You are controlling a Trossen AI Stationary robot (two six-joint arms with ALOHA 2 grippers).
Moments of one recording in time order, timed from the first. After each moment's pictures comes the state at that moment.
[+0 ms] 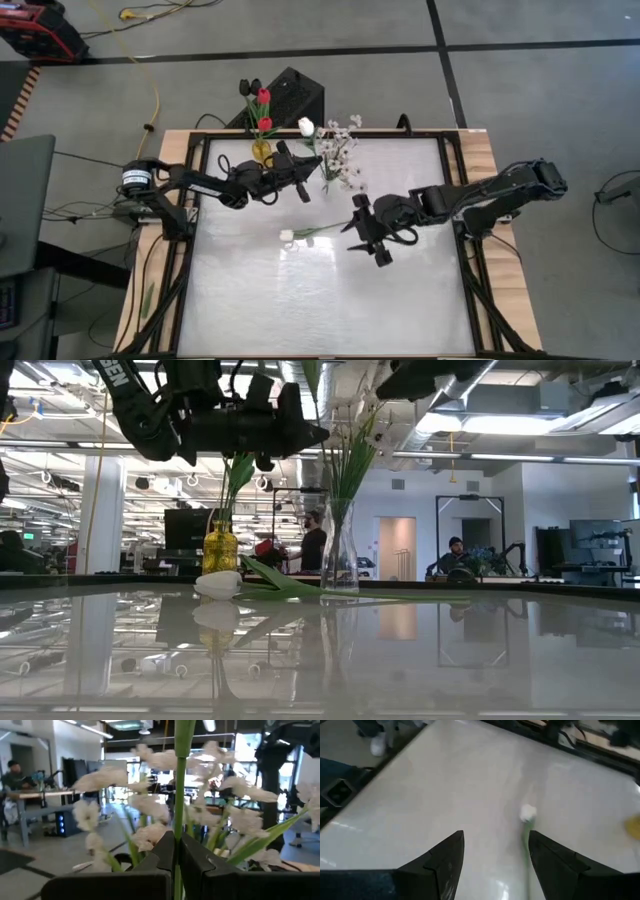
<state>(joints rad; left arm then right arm) 0.24 1.64 0.66 1.24 -0.17 0.02 0.20 1.35 1.06 -0.31 -0.02 -0.21</state>
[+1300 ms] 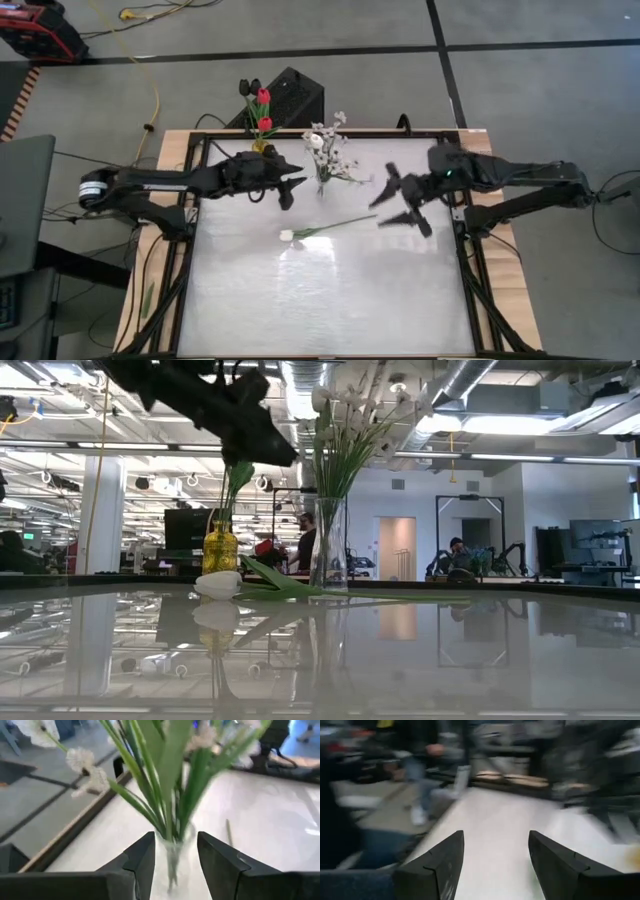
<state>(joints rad) 0.25 1.29 0.76 0.21 -0.14 -0.04 -0.03 1.00 1.06 -0.36 -0.36 -0.10</state>
